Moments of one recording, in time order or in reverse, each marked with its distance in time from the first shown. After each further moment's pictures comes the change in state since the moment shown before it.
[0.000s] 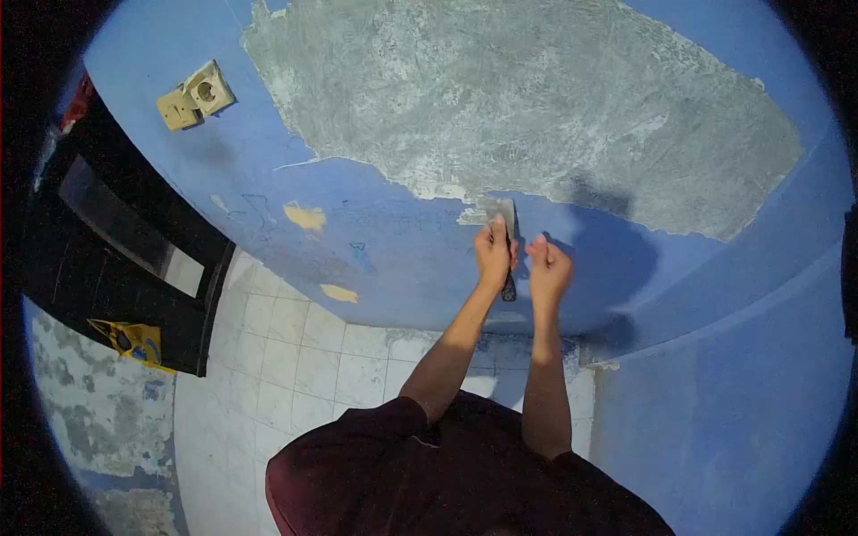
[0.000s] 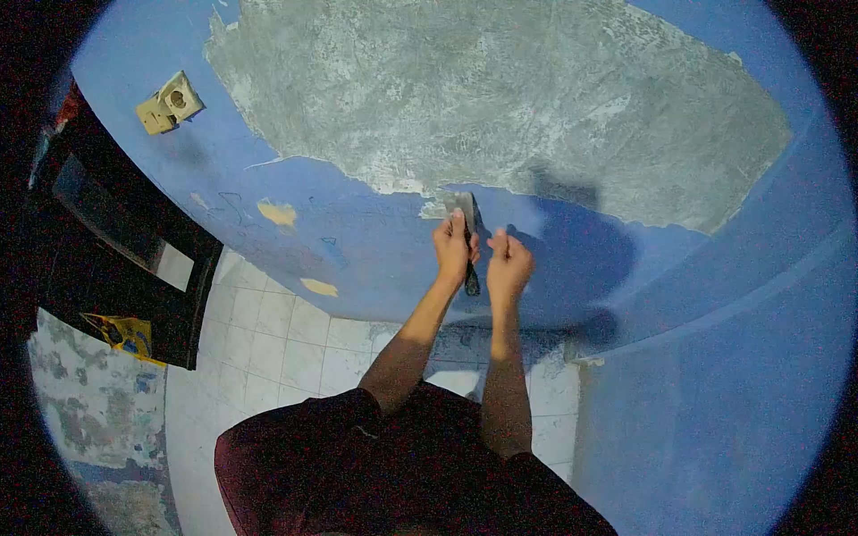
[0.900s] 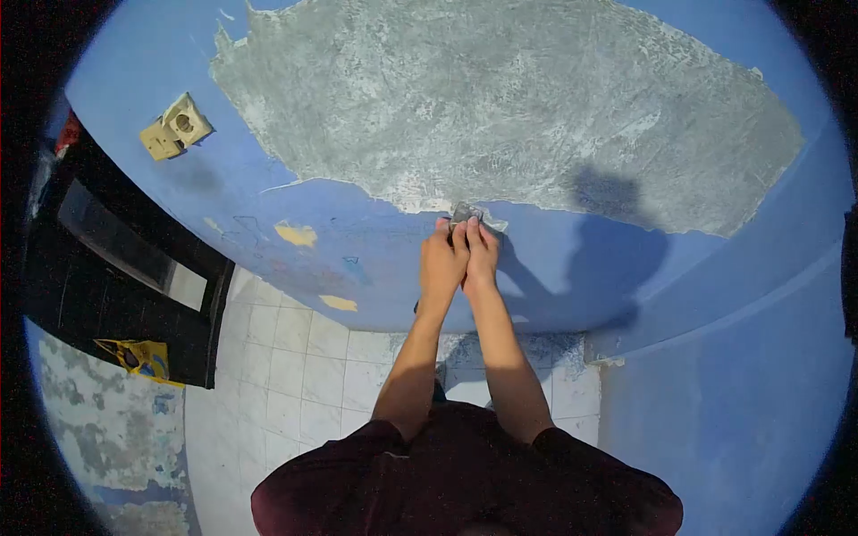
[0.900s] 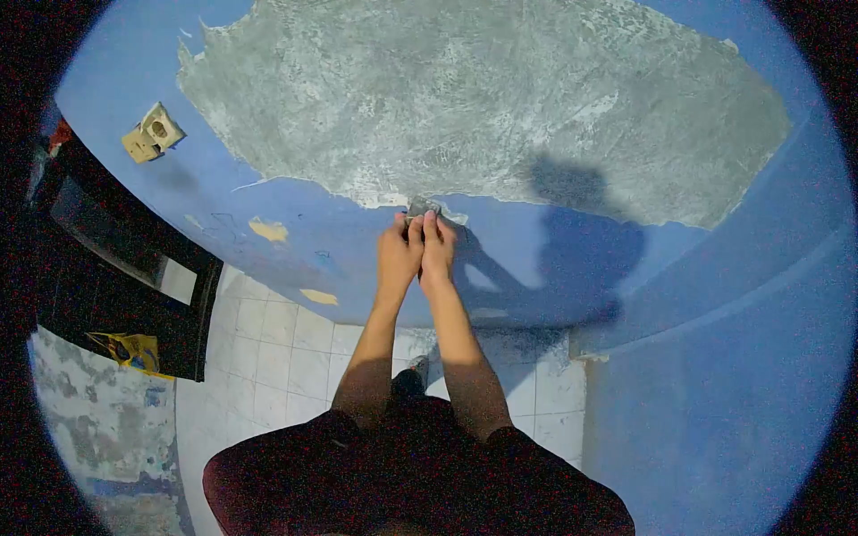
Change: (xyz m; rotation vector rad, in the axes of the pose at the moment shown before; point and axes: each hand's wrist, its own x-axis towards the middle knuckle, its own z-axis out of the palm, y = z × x) left_hand -0.007 0.080 -0.042 0.887 0.117 0.201; right_hand -0.013 -0.032 0.102 0.912 -0.217 0.474
